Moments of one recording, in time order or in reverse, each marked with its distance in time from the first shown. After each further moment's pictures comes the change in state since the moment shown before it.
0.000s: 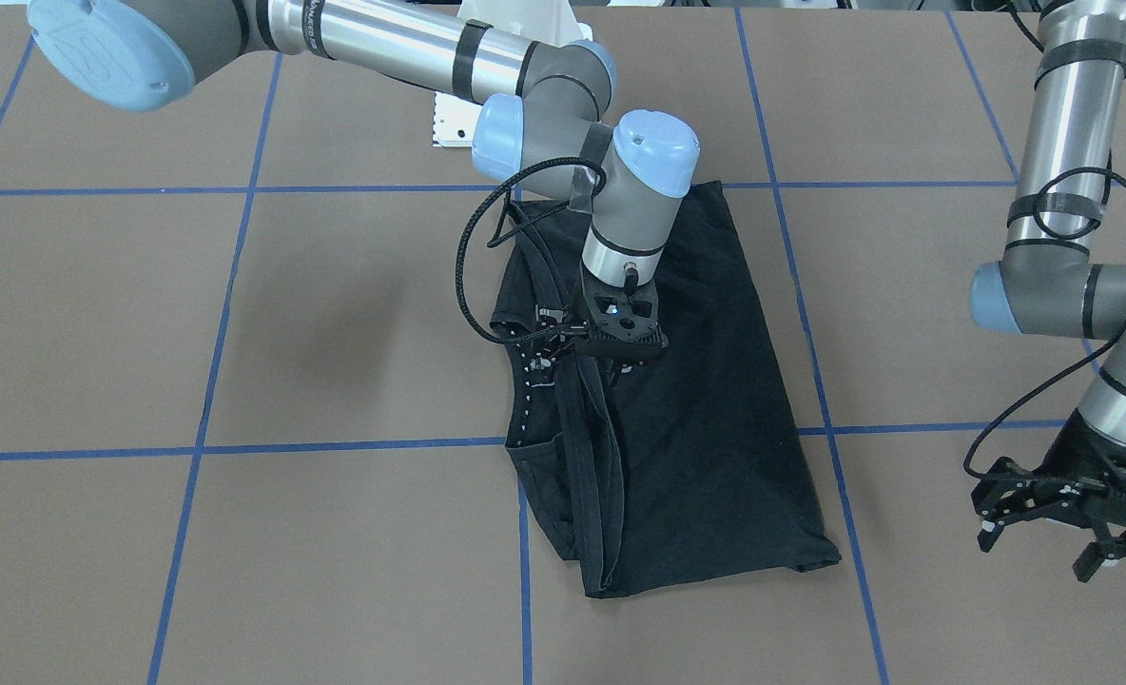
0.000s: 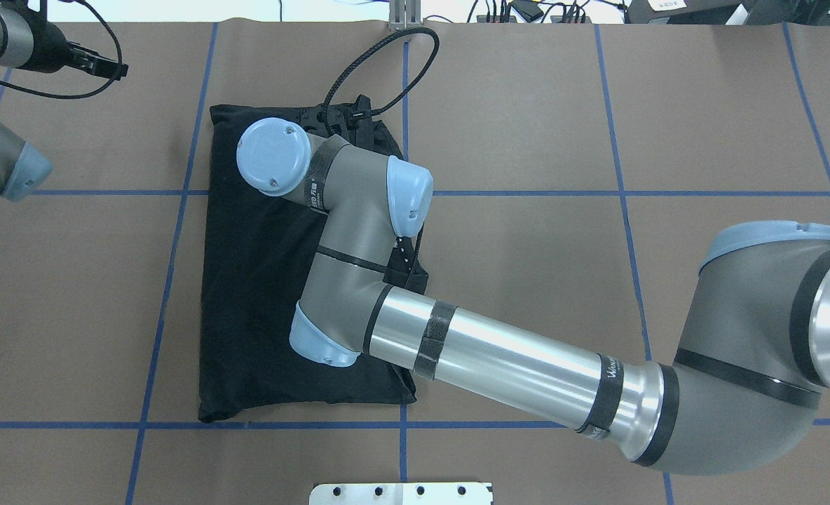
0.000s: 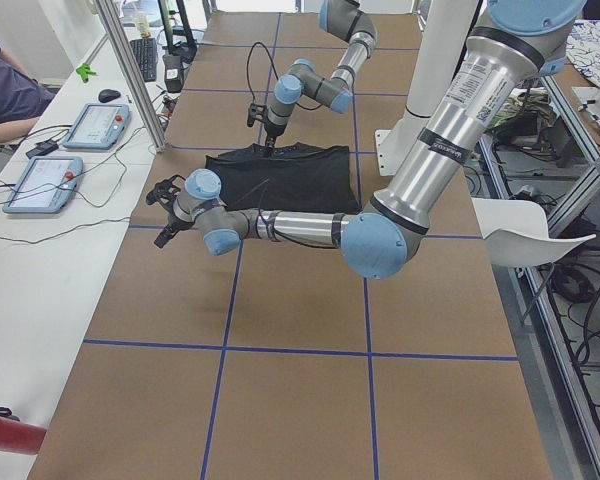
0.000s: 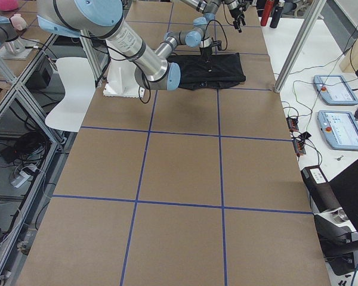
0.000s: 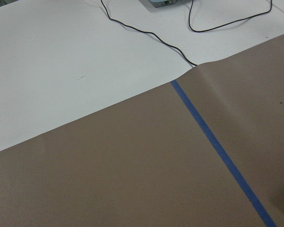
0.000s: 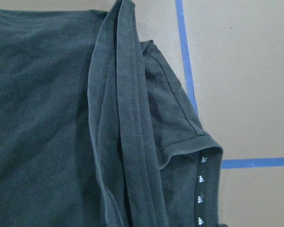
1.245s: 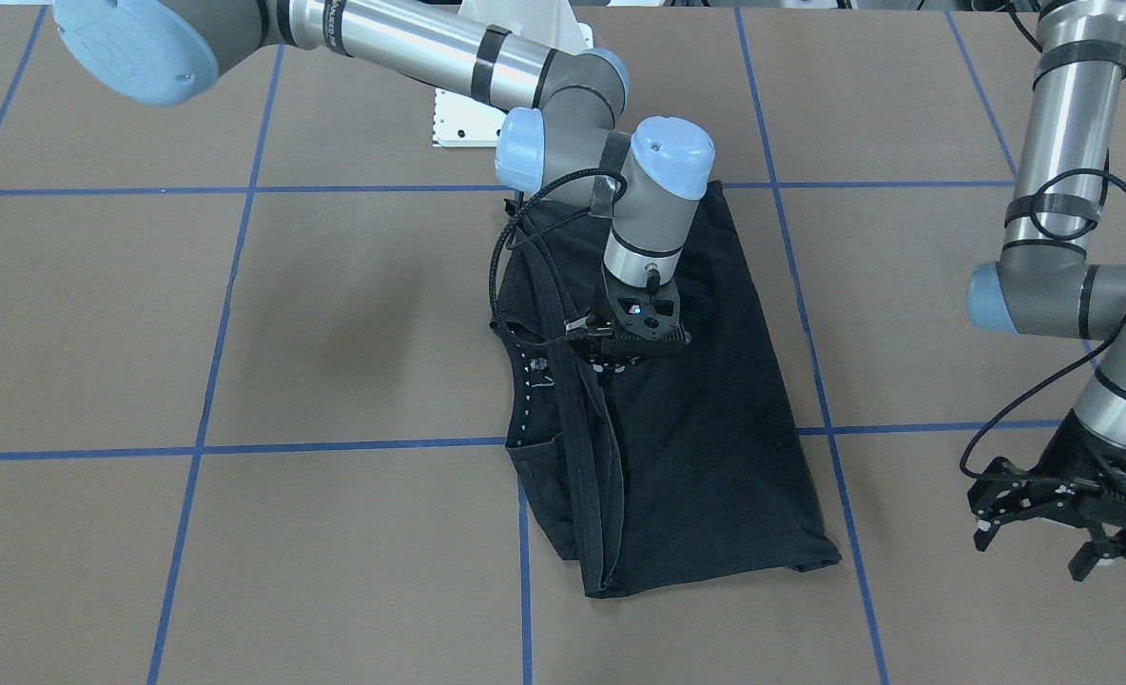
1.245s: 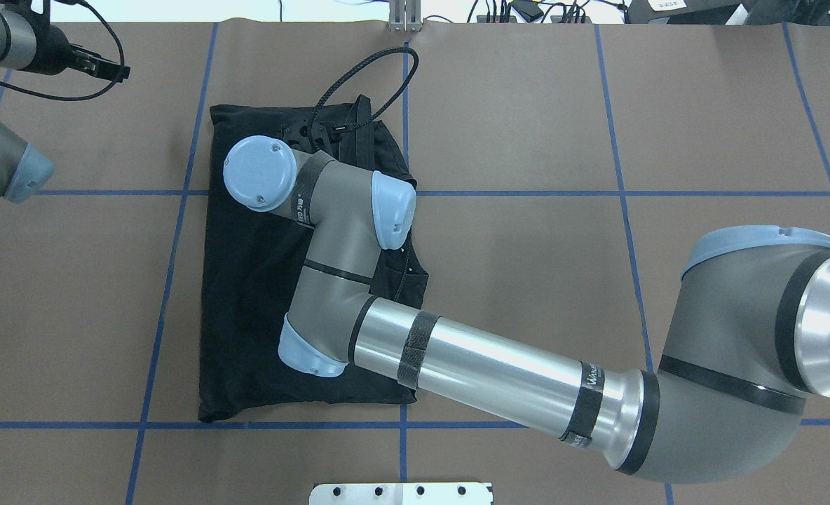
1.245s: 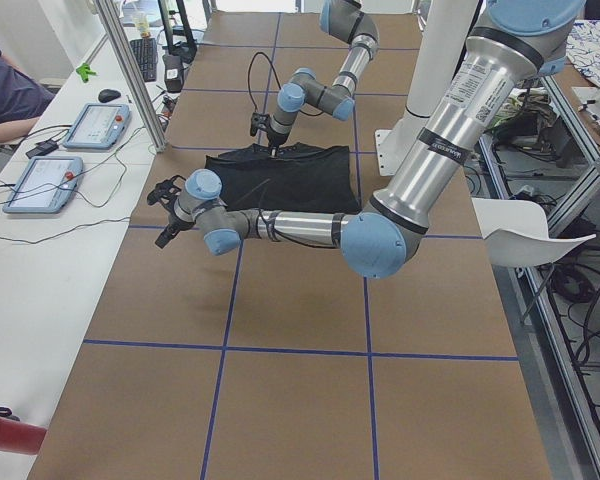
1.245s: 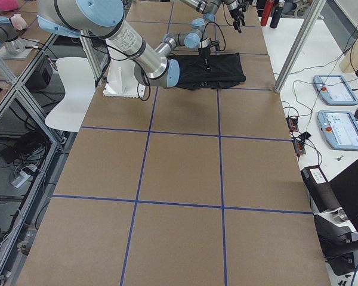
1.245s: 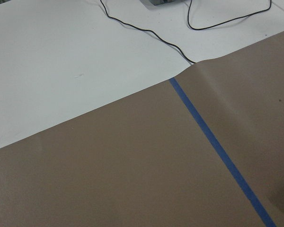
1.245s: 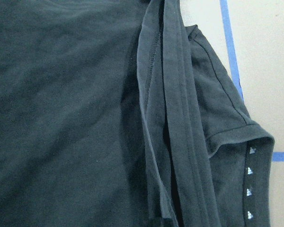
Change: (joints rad) left arm 0.005 -0.001 0.003 0.002 0.000 0.000; right arm -0.023 0.029 -0.061 0.059 -0.002 -0.009
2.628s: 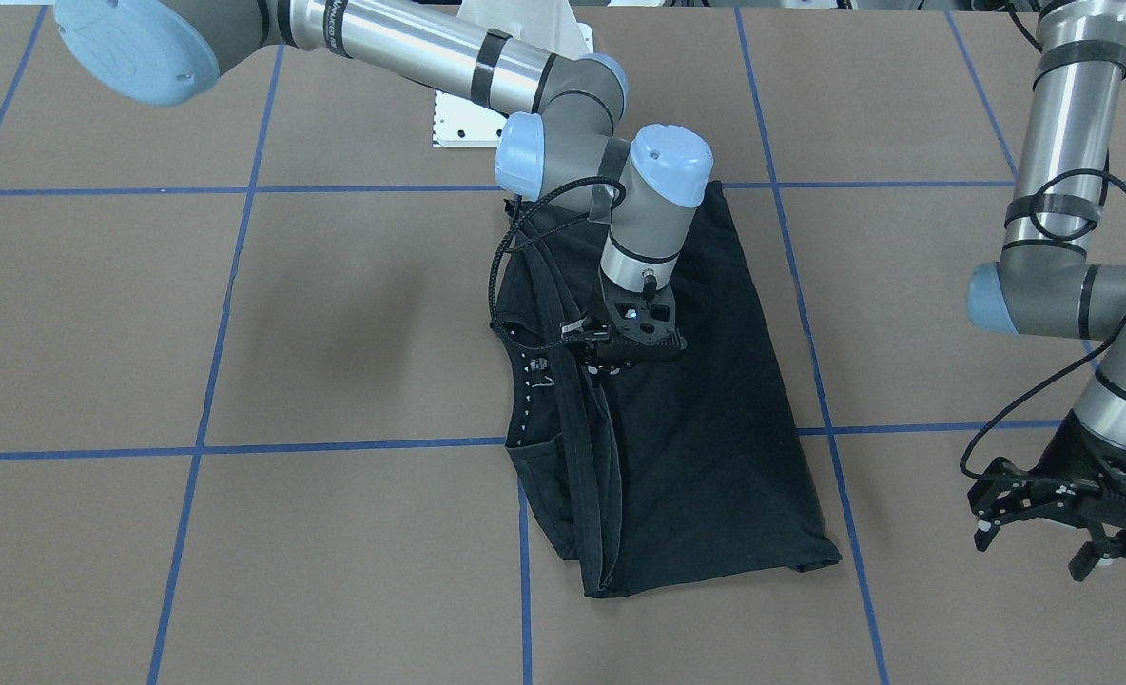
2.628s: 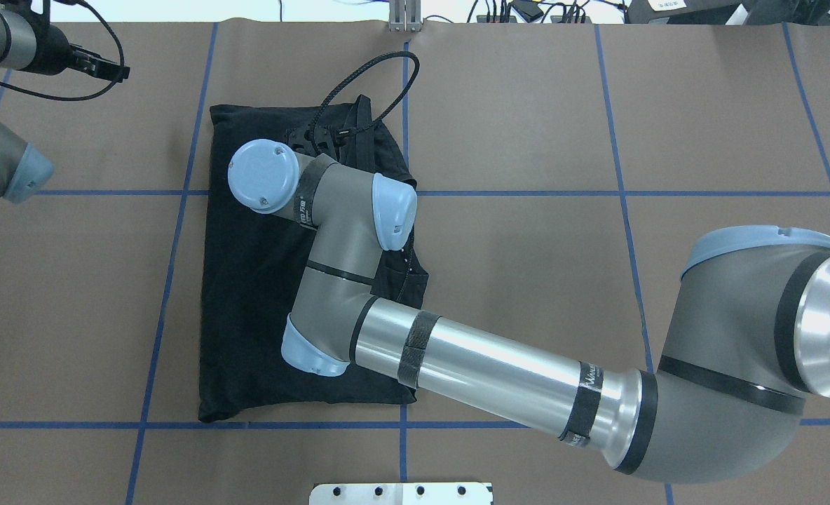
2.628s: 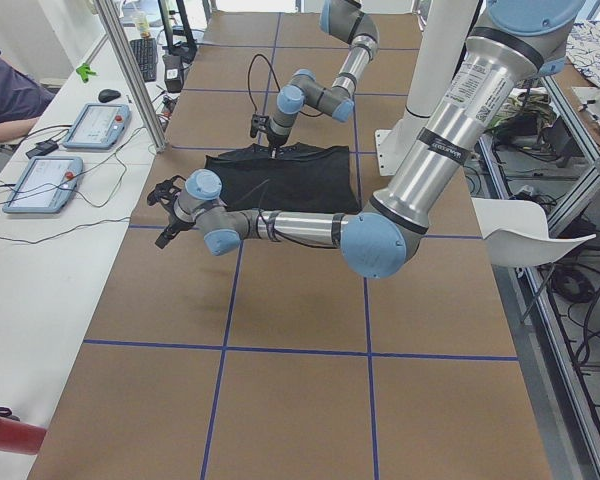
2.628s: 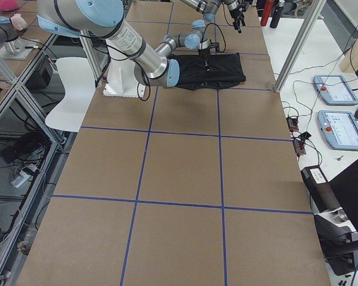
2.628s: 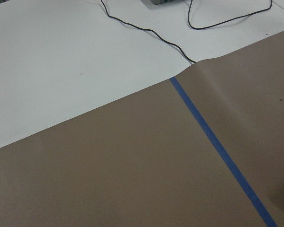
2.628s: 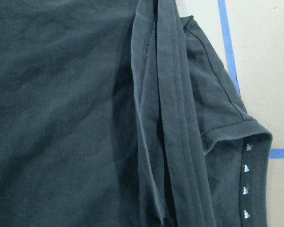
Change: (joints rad) left arm 0.000 0.000 0.002 0.000 0.000 0.000; right arm 0.002 0.000 -0.010 -0.009 0.007 -0.002
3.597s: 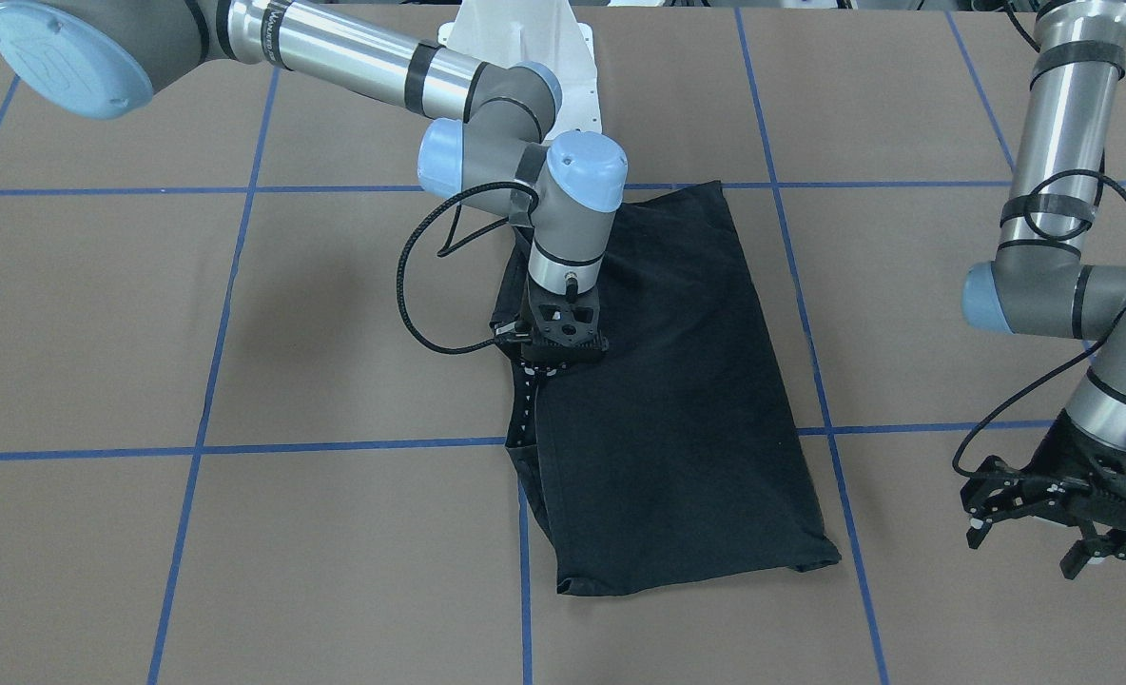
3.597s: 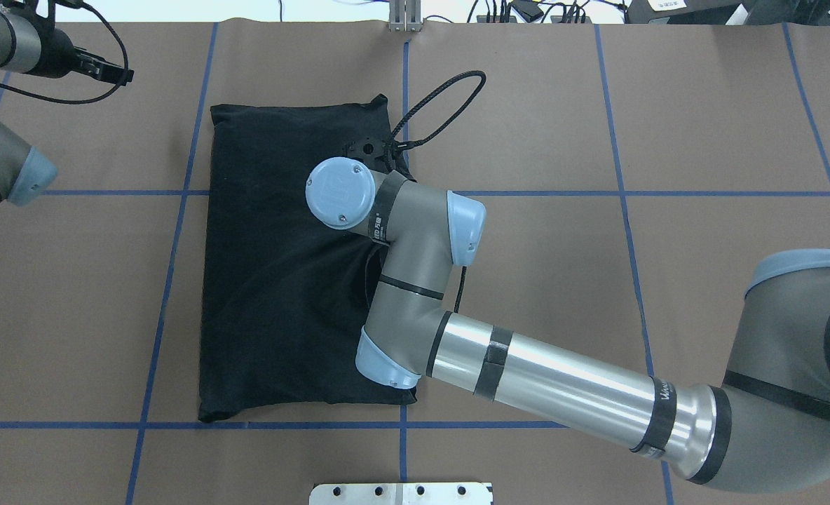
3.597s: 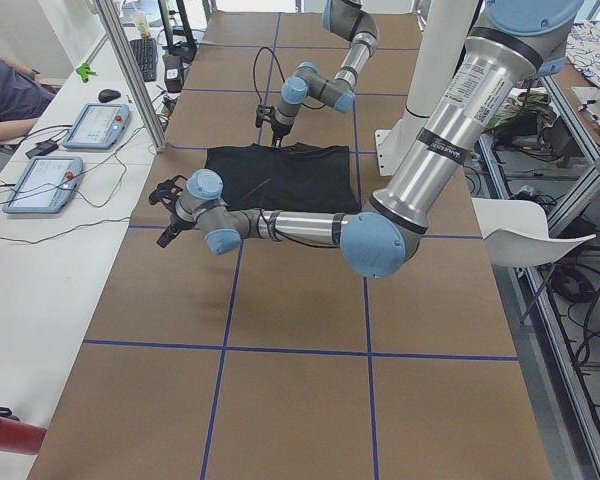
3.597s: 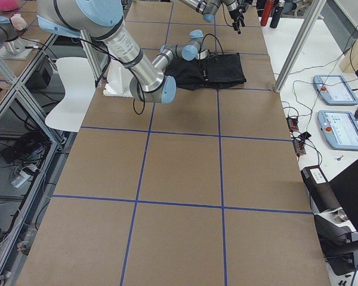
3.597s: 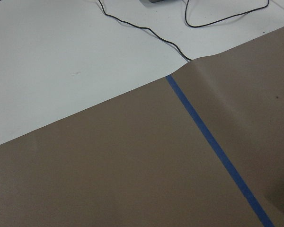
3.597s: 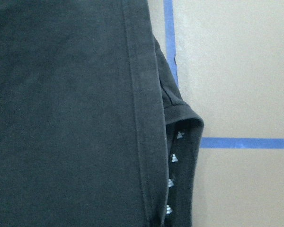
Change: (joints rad) left arm 0.009 0.000 -0.001 0.000 0.001 0.000; right arm 0.007 -0.213 0.226 -0.022 -0.003 -0.011
